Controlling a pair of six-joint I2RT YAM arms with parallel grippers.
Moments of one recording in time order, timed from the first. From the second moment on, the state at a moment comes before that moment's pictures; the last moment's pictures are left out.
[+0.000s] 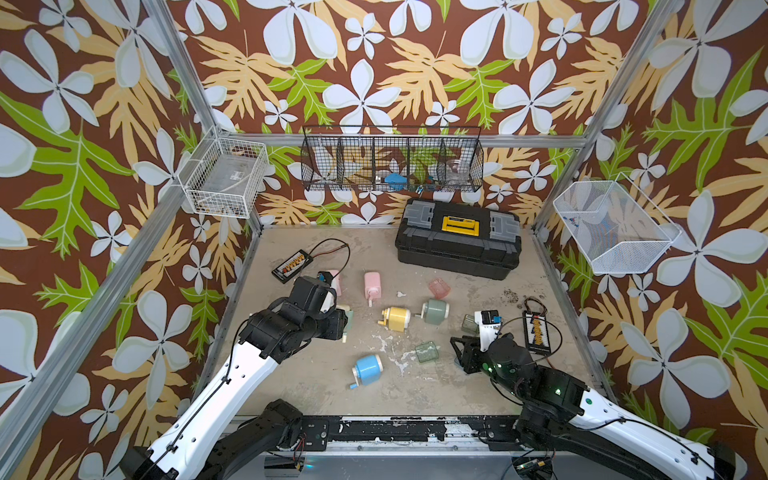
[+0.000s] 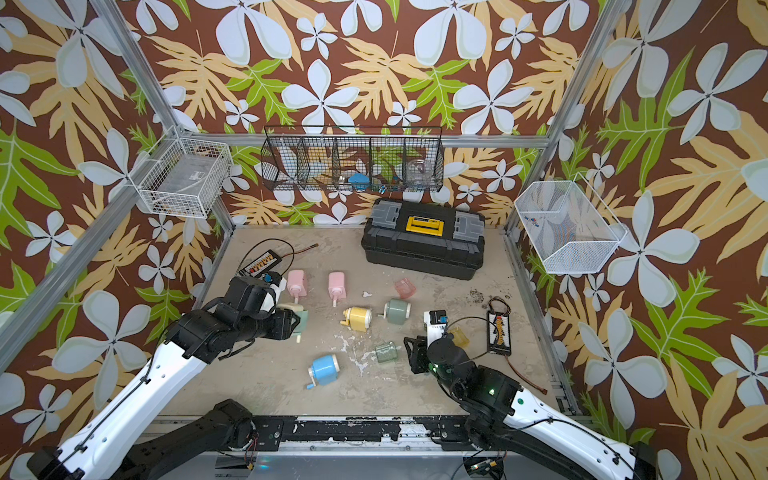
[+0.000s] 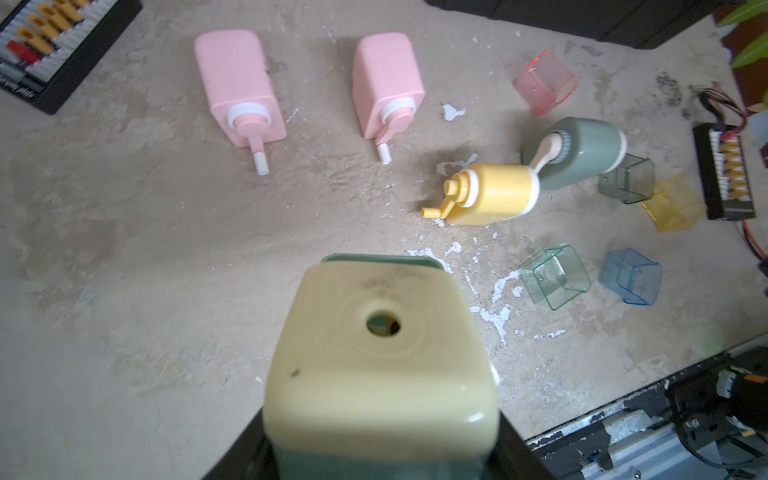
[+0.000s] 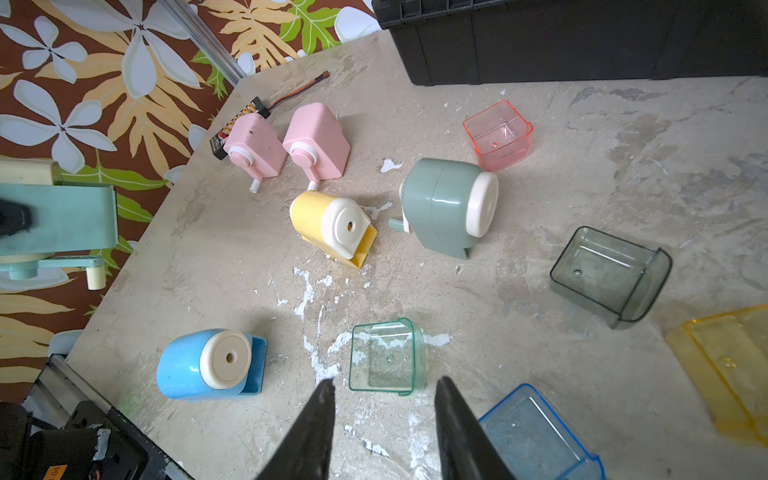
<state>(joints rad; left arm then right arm) -0.50 0.95 1.04 -0.99 0.01 -0.32 0.94 0.59 0.47 -0.44 0.33 0.69</state>
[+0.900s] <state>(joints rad) -0.62 1.05 1.01 -0.68 0.27 0.27 0.93 0.69 0.52 -0.48 0.35 0.70</state>
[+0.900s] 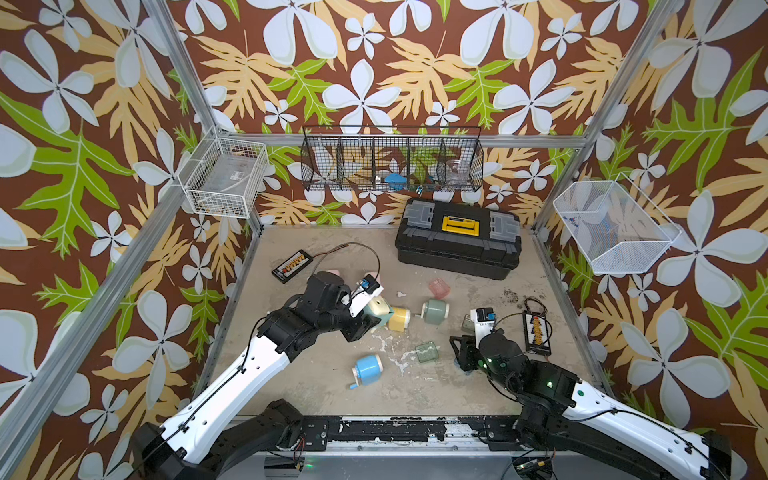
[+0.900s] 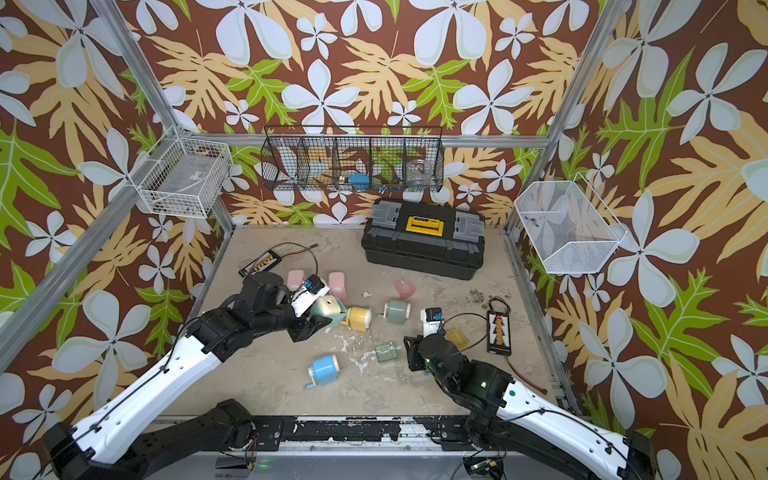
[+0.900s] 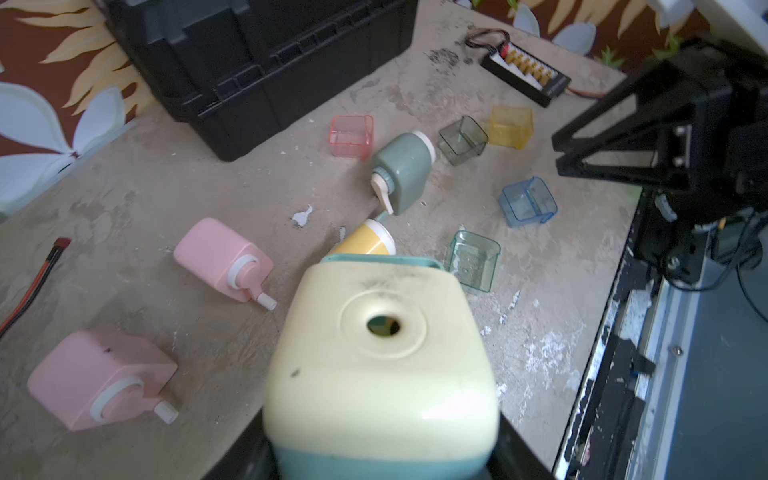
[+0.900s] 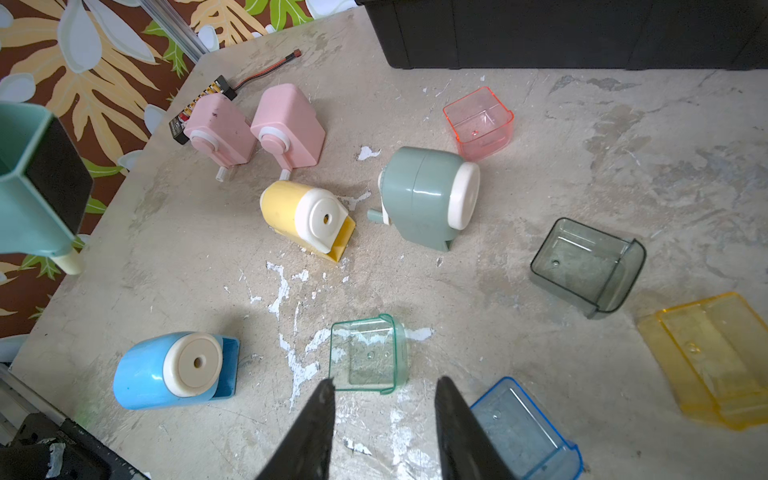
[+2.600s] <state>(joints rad) -0.97 1.82 1.35 -1.00 -0.04 0.48 0.88 0.54 0.40 -0.58 0.32 0.79</state>
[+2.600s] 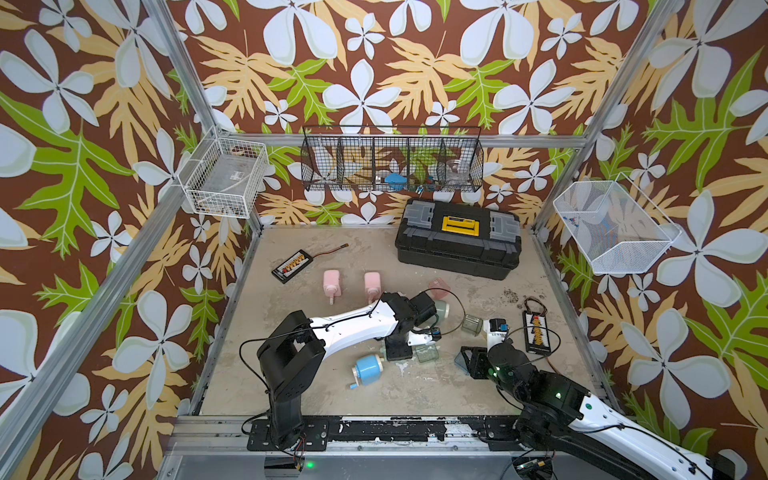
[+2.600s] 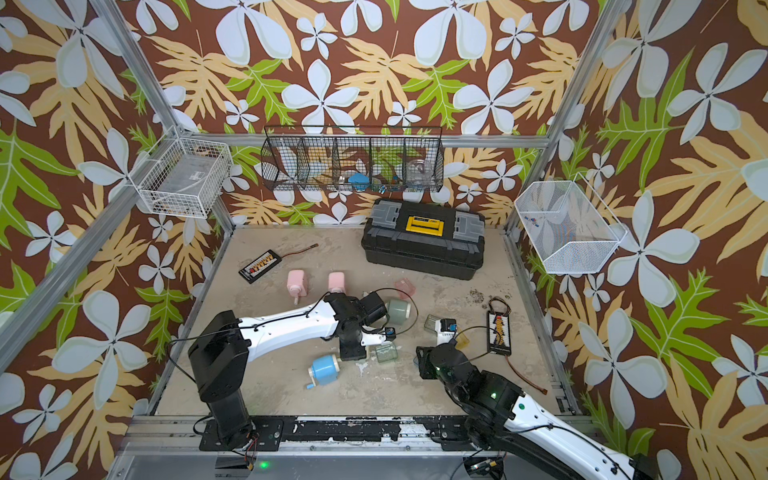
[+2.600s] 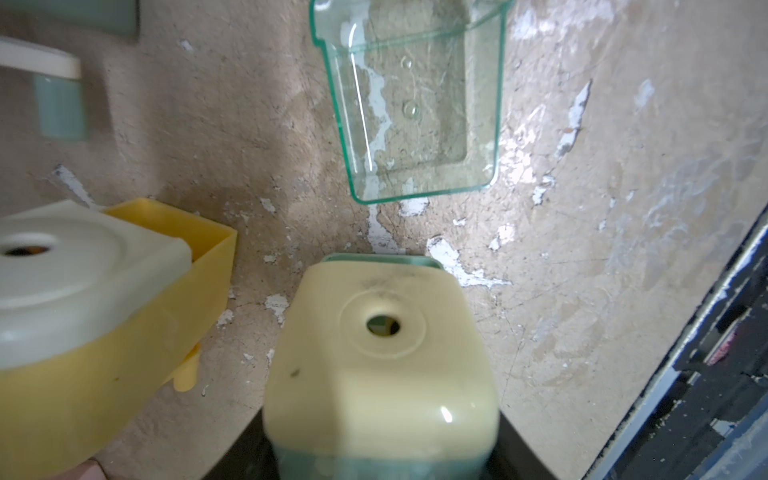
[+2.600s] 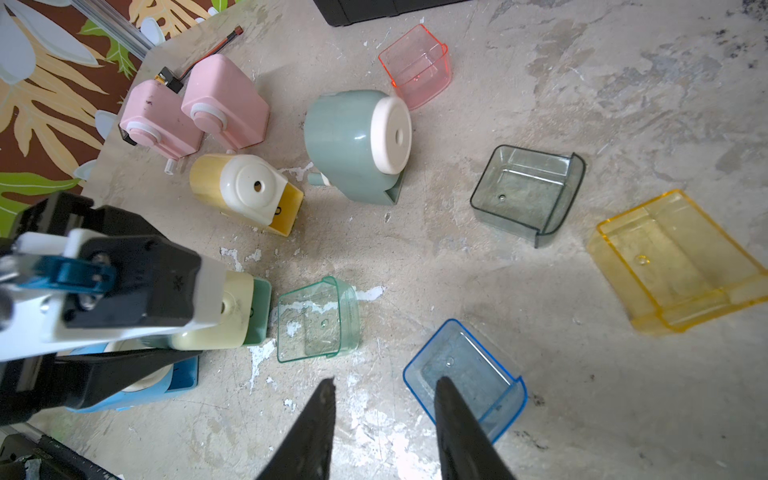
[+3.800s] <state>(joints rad) -0.83 1.52 1.03 -0.68 0.24 0.54 0.83 0.91 0.58 -0.54 0.17 0.58</state>
